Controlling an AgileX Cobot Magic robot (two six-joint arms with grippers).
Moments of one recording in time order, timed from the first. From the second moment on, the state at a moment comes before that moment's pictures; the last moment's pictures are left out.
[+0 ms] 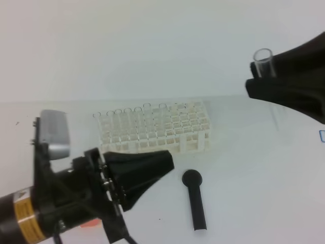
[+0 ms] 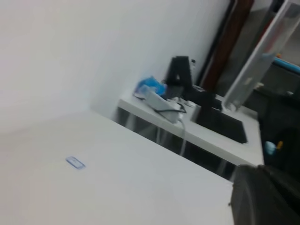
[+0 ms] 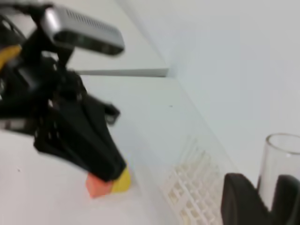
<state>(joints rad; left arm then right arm) -0.40 1.18 -0.45 1.10 -1.11 -1.10 0.41 1.11 -1.14 1.01 0.77 -1.40</state>
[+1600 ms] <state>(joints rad) -0.40 0.69 -0.19 1.21 -0.29 -1.29 0.41 0.76 -0.87 0.90 0.71 -1.24</state>
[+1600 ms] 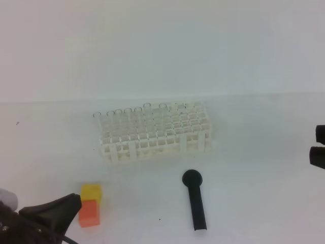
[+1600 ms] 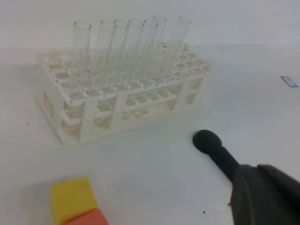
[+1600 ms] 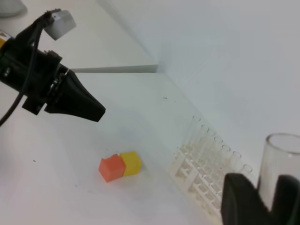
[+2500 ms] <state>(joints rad) -0.29 0.26 -0.18 1.74 -0.32 -1.29 0.41 0.76 -0.87 0.82 0.80 -1.26</state>
